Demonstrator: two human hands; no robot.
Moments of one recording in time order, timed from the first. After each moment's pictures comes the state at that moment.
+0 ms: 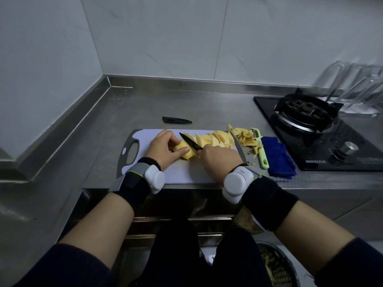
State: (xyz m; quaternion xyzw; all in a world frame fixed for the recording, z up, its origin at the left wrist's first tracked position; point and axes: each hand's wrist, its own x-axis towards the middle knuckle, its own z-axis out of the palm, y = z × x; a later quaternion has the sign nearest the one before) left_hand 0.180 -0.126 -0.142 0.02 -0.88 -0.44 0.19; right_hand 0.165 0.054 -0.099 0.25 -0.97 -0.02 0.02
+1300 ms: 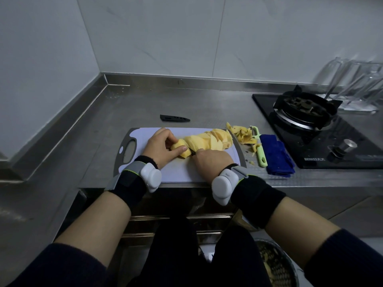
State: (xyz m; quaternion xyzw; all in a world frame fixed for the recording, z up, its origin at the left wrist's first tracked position) left_hand 0.179 -0.128 -0.142 0.01 -0.88 -0.44 0.19; right_hand 0.164 0.043 -0.108 0.27 -0.96 -0.10 -0.05
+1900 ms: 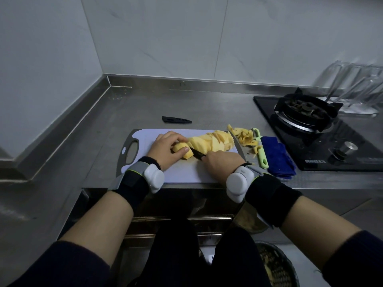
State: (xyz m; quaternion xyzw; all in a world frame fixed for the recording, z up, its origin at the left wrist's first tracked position) left_hand 0.175 -0.131 -0.149 -0.05 -0.91 -0.39 0.15; right_hand 0.155 0.061 -0.106 0.26 -0.96 -0.09 -0.07
